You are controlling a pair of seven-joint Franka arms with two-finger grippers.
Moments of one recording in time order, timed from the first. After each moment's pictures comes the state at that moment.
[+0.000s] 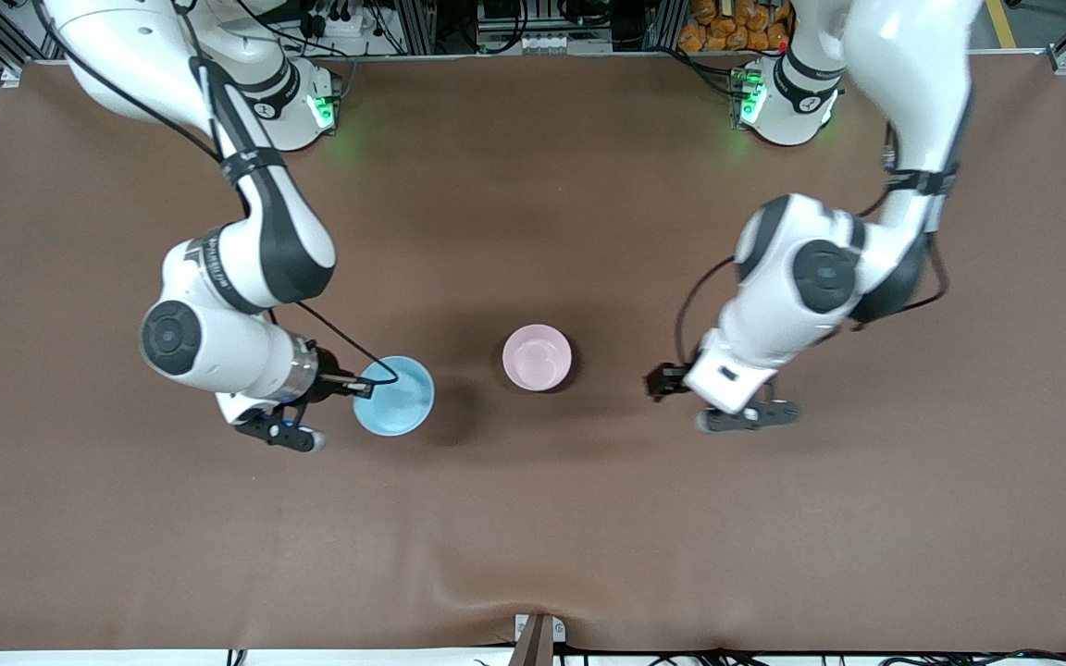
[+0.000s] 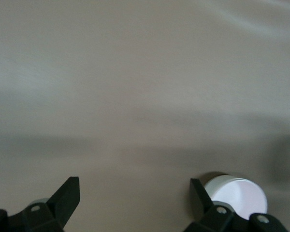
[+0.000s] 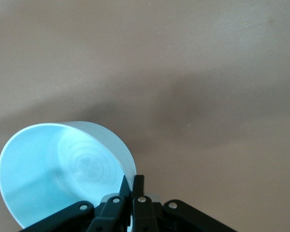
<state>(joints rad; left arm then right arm) -0.28 0.46 -0.13 -1.60 -0.08 2.20 -0.46 0.30 0.53 0.04 -1.54 0.25 2.03 0.49</state>
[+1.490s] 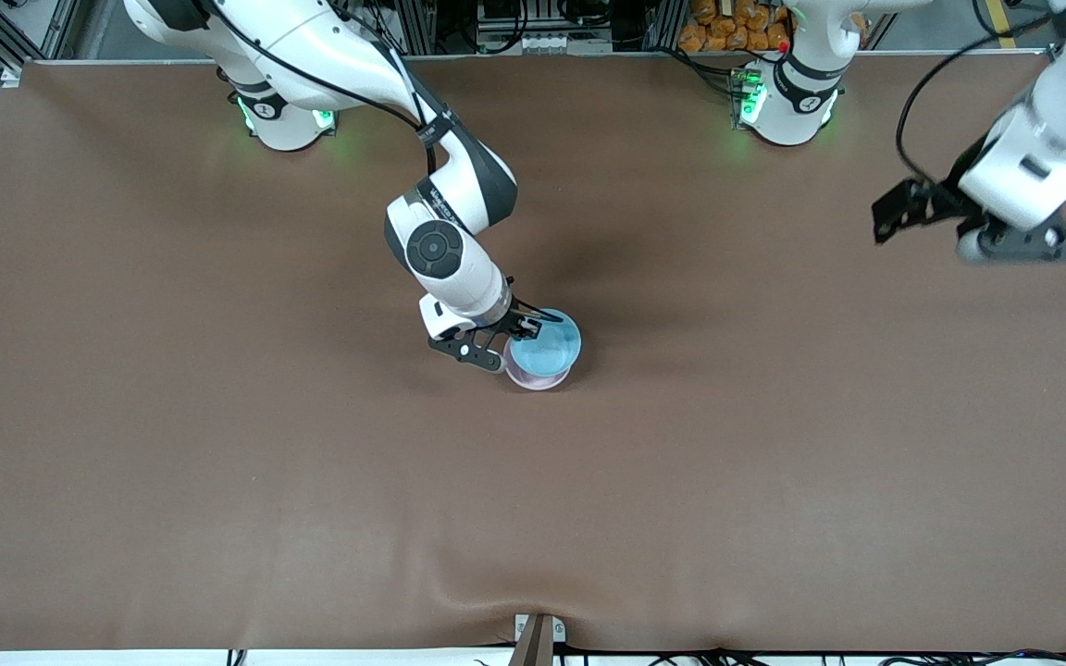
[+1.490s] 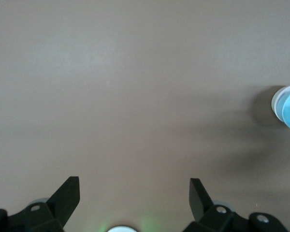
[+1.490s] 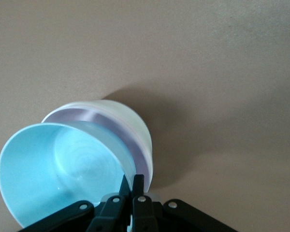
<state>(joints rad) 0.00 -0.04 -0.18 -1.58 0.00 1.48 -0.19 0.67 0.64 0.04 -1.66 0.26 2.40 0.93</state>
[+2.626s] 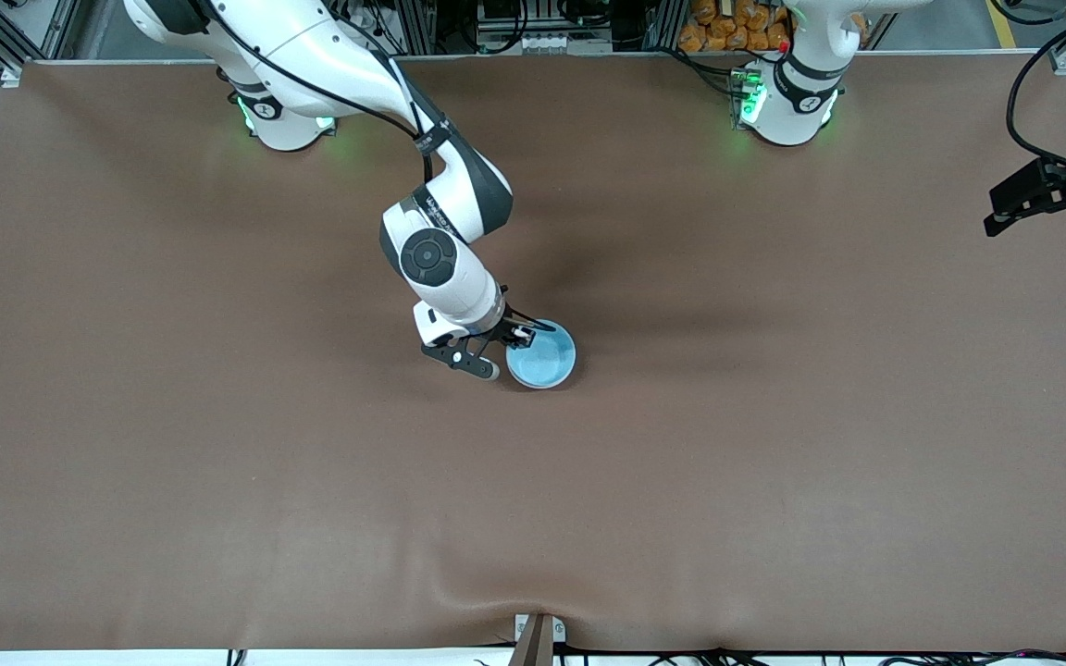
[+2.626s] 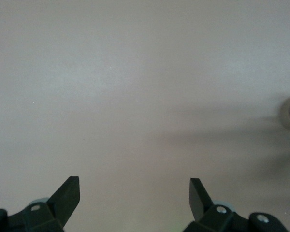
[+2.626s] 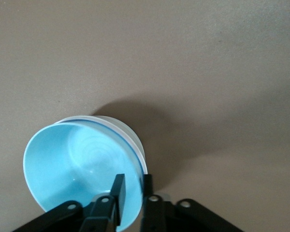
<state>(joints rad) 0.00 -0.03 0.00 -1.54 0.00 1.53 0.04 0.67 0.64 0.02 -1.66 0.26 2.41 0.93</state>
